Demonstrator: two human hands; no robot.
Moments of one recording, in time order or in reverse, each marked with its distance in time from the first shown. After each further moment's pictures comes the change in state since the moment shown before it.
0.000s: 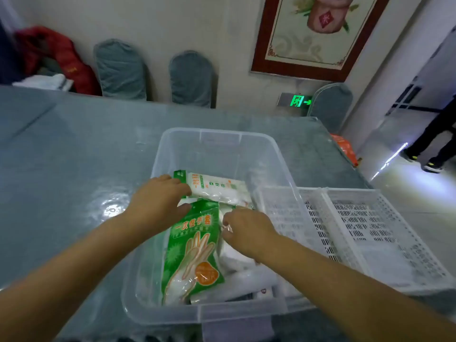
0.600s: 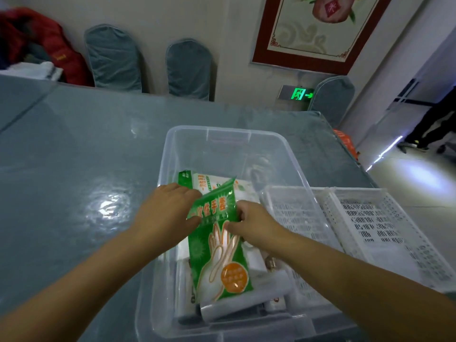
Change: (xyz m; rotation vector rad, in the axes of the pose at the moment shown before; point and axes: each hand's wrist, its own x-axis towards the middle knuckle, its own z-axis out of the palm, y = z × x) left_hand 0.003 -0.014 0.010 -0.110 0.014 0.038; right_hand 0.033 -0.011 -0.006 0.763 -0.024 0.229
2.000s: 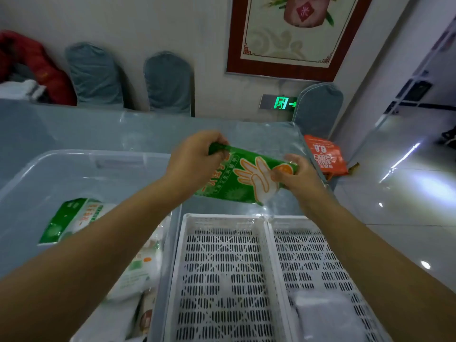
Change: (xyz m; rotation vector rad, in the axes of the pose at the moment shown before) left_hand 0.280 0.251 0.022 -0.612 0.385 -0.128; right_hand 0.072 0.183 -0.357 0.428 0.364 -0.029
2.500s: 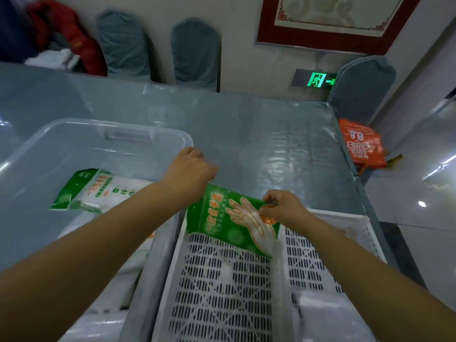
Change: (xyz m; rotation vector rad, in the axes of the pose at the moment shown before) left_hand -0.021 -0.060 0.034 0.925 -0.458 0.131; right_hand 0.030 0.110 0.027 -0.438 -0.421 0.048
